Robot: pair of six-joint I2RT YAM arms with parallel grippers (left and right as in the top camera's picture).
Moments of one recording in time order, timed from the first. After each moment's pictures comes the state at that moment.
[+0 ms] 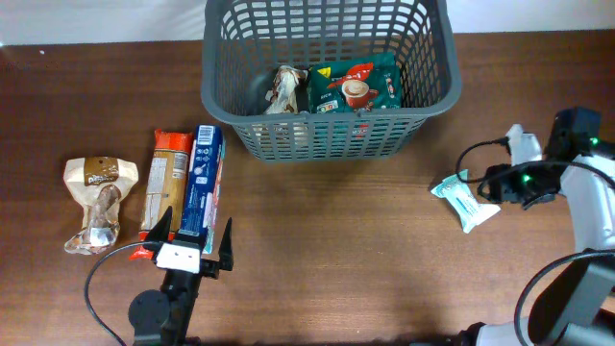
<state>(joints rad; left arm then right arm) 0.04 0.01 0.03 -0.08 0.22 0.10 -0.39 1.64 1.20 -1.01 -0.25 -0.43</state>
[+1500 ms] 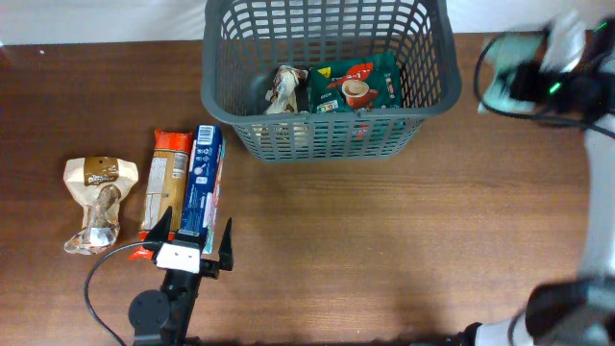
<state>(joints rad) 0.04 0.01 0.03 -0.08 0.22 0.10 -0.30 1.67 1.77 -0.91 -0.48 -0.03</state>
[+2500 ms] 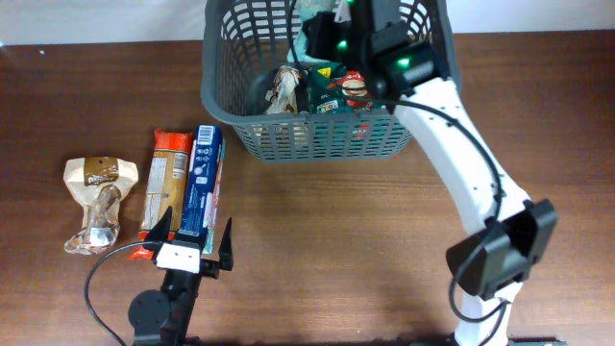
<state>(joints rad) 0.04 0.01 0.03 -0.08 0.22 0.10 0.43 2.04 2.09 -0.57 -0.16 0.56</state>
